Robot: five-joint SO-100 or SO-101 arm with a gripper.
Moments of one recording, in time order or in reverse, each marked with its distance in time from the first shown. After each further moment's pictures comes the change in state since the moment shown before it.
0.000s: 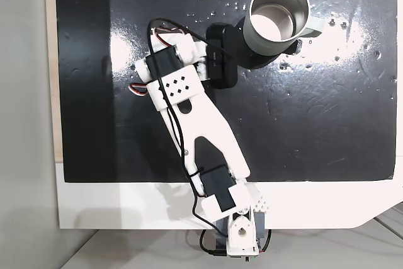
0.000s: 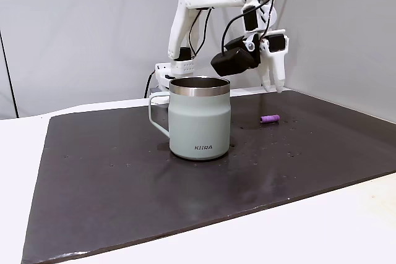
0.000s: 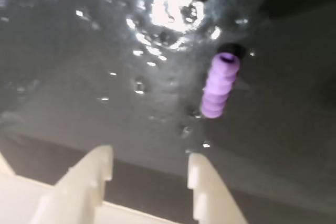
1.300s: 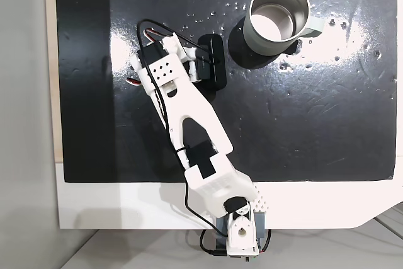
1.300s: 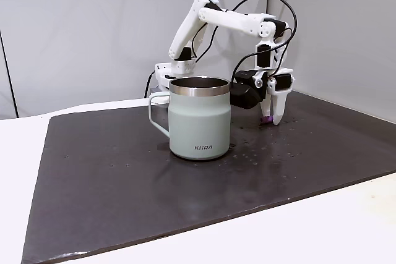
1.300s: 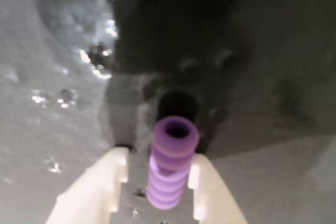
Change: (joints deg) arm -2.4 -17.8 -2.5 -3.9 1.9
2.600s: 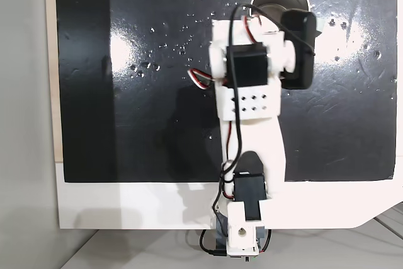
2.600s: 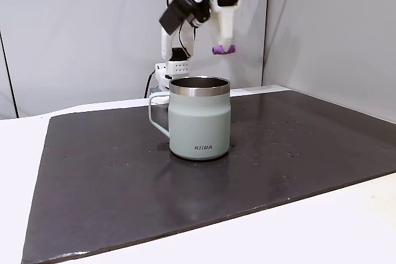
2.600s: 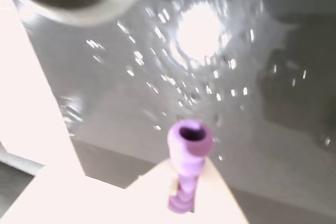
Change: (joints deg) arm 25.0 26.2 -17.4 27.2 -20.7
